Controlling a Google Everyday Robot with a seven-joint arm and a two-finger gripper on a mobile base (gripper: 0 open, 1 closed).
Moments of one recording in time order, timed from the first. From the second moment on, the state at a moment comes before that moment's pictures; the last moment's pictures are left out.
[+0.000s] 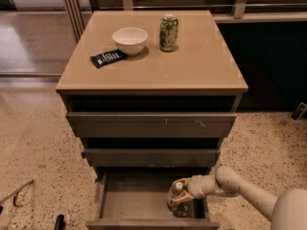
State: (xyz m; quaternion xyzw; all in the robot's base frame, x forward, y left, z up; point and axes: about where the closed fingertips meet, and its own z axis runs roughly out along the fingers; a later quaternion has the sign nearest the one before) arm 0.535 -0.115 0.253 -0.61 0.65 0.27 0.36
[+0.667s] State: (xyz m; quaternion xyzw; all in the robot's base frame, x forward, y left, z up) arm 0.539 -0.116 0.216 -0.62 0.65 0.27 0.34
